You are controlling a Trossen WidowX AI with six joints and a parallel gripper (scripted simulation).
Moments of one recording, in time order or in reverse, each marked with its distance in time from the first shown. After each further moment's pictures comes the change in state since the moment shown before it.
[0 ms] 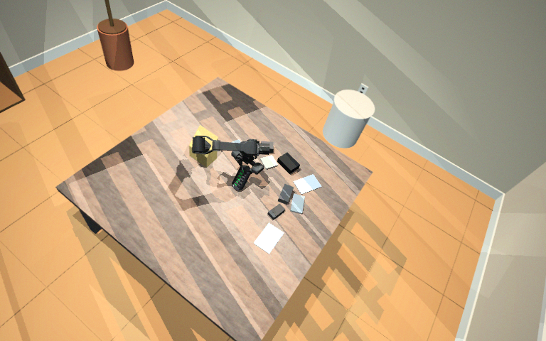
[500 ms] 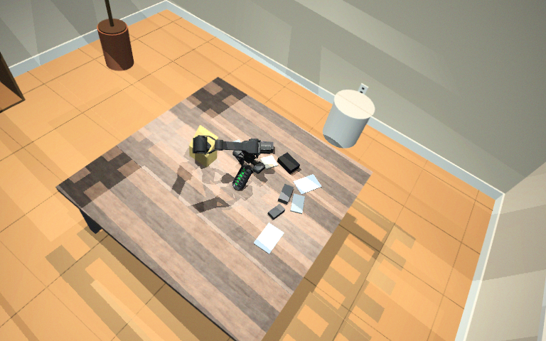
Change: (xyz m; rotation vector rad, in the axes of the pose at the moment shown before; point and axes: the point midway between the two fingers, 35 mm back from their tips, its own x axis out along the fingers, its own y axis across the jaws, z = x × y) arm 0.004 0.000 0.011 0.000 -0.002 0.001
